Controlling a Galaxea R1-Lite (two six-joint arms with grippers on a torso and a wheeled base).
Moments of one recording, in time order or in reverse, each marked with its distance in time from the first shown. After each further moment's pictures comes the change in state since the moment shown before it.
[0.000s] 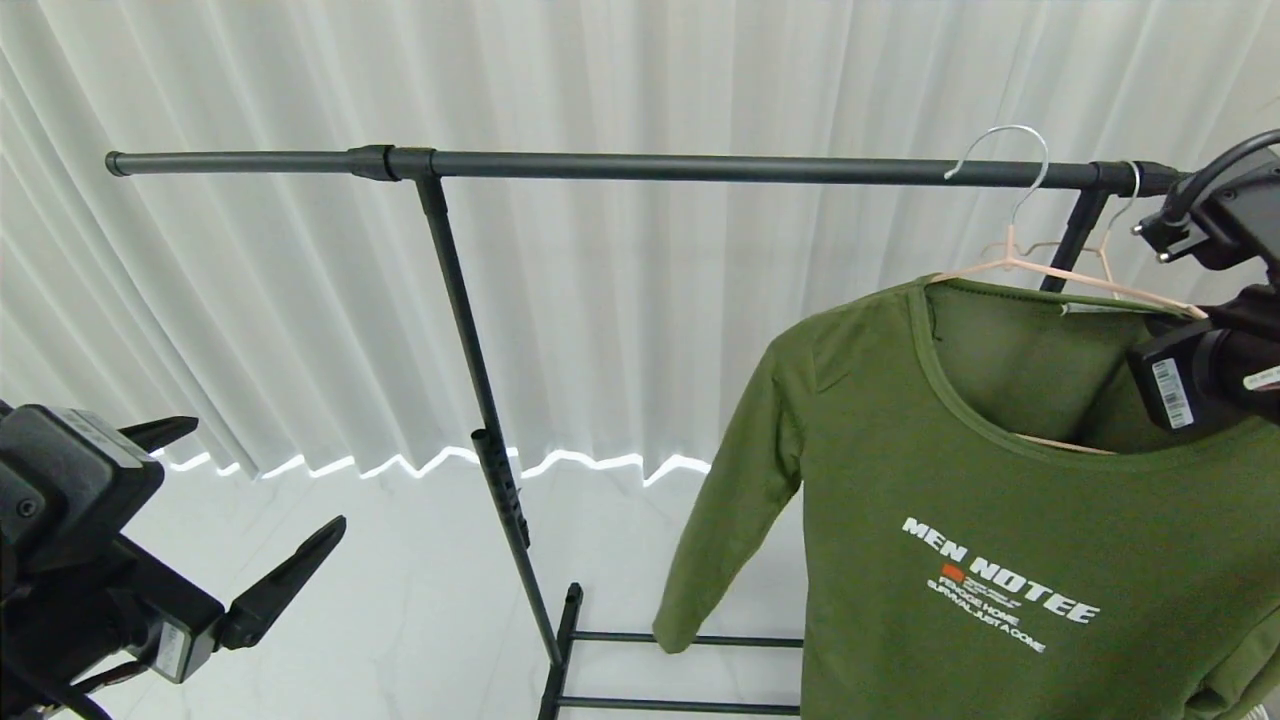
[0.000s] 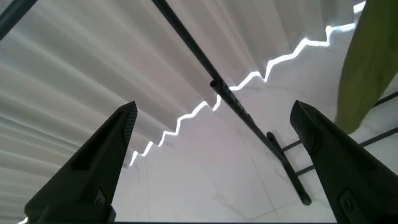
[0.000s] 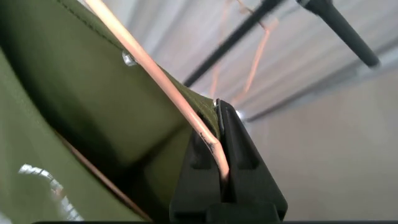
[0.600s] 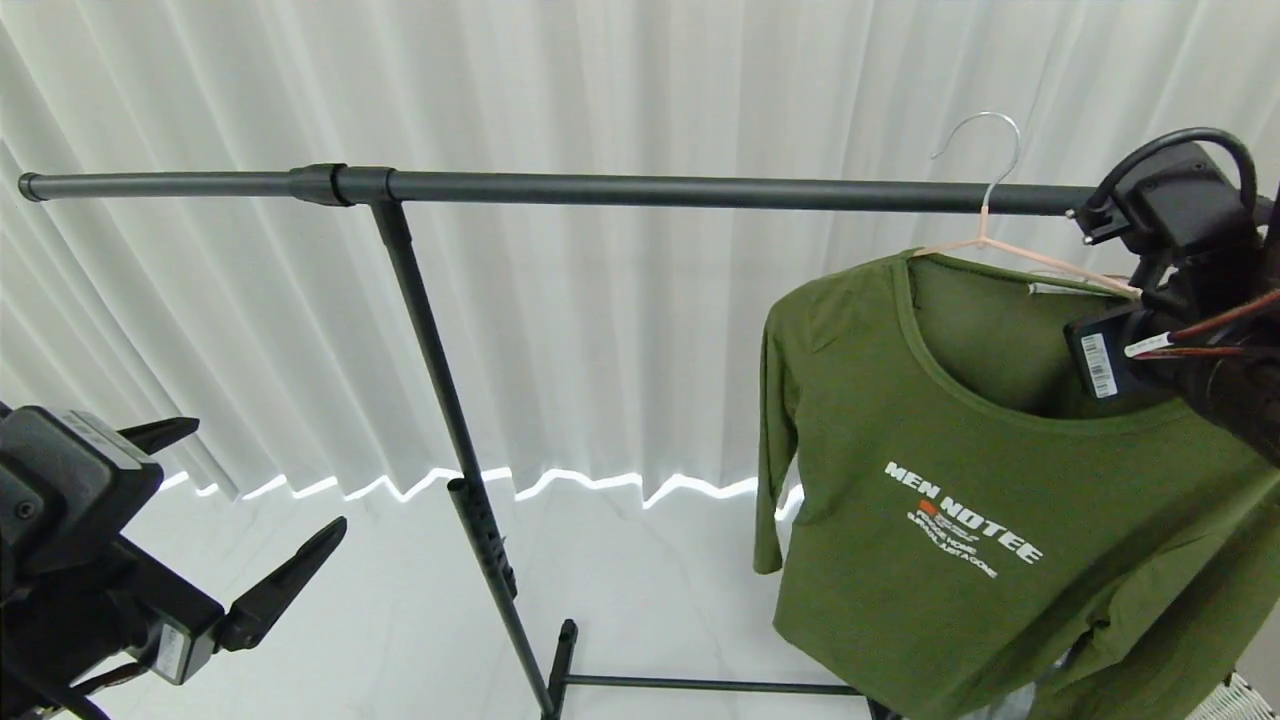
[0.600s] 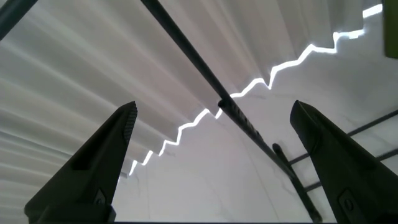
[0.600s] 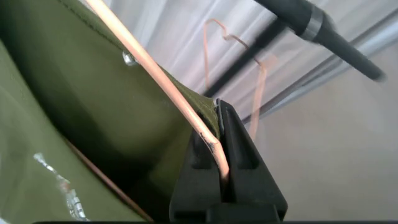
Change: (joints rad) left arm -0.003 0.000 0.002 0.000 -0.002 -0.002; right arm 0.005 0.122 -0.012 -0.171 -0.092 0.018
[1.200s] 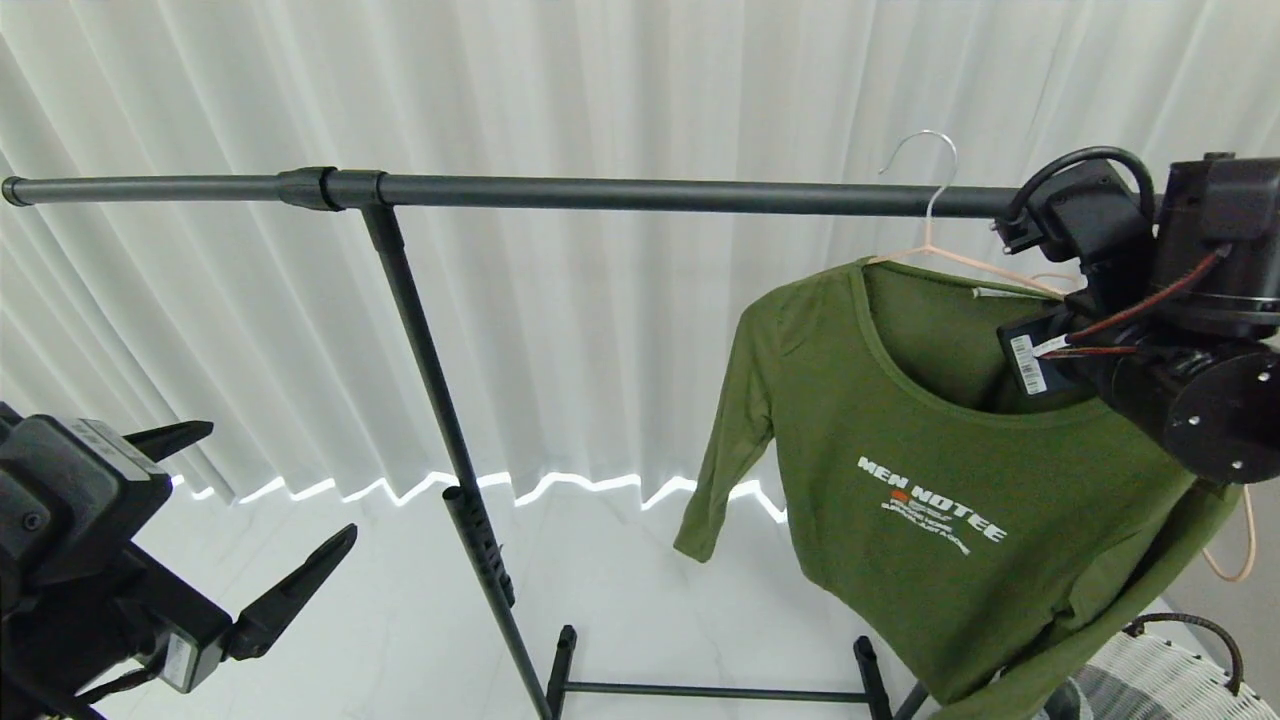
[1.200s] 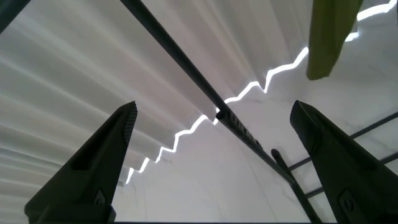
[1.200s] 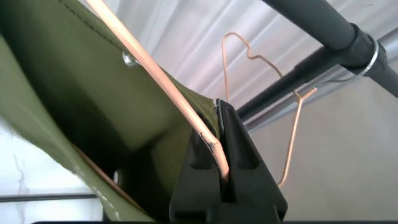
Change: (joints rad) left arm -0.029 0.001 0.003 0.000 -0.001 0.001; right arm 0.035 0.112 -0.049 -0.048 -0.015 0.000
